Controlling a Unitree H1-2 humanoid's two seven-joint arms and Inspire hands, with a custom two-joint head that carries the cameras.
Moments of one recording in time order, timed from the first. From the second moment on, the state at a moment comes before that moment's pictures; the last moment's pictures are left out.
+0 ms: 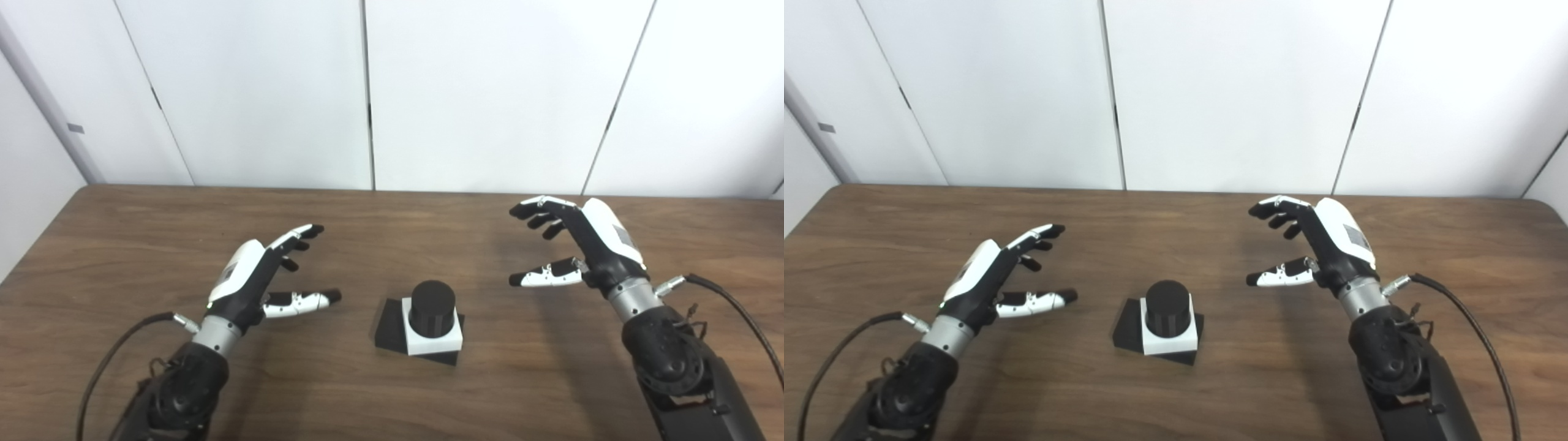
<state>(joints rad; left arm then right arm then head) -0.18 0.25 -0.04 -0.01 0.37 -0.10 -0.10 -0.27 -0.28 0.09 -0.09 -0.53 0.03 0.06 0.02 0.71</state>
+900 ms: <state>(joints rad) -0.20 0.16 0.00 0.00 0.23 -0.14 -0.04 -0.22 -0.25 0.05 -0.09 -0.49 0.02 -0.05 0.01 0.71</state>
